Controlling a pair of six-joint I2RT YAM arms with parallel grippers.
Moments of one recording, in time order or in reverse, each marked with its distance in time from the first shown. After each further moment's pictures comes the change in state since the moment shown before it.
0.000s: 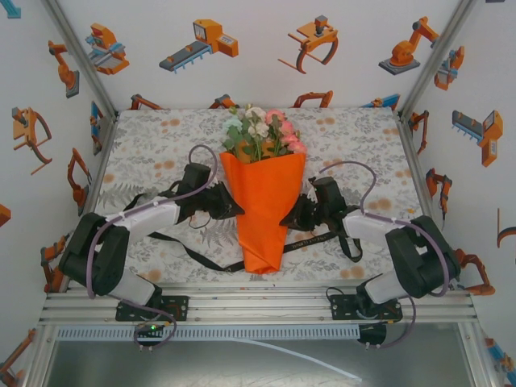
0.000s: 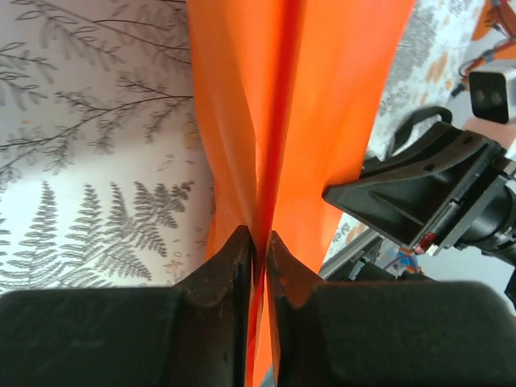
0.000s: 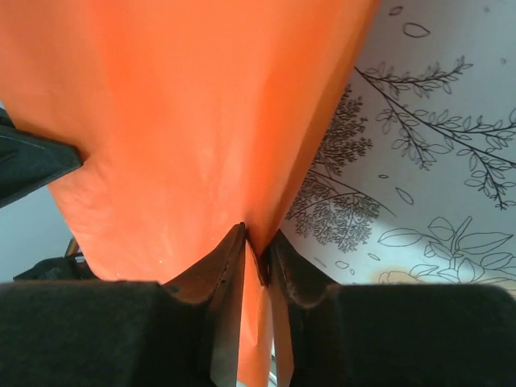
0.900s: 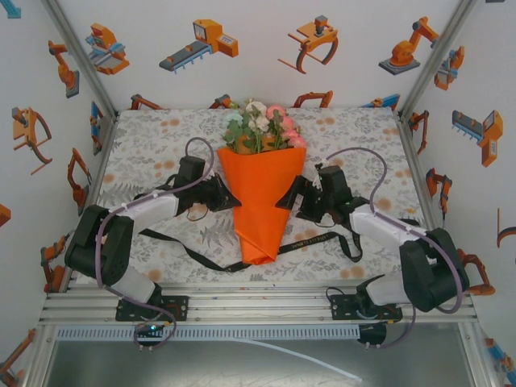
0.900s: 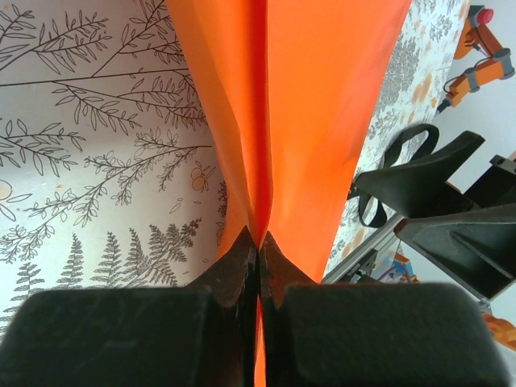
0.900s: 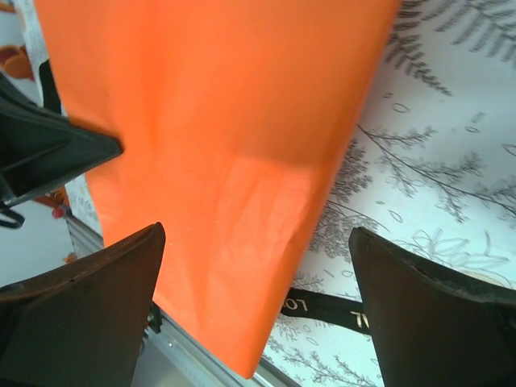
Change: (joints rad) left arm 0.071 0.055 0.050 0.039 0.066 0.046; right arm -0.029 -0.116 0.097 -0.150 0.108 -0.061
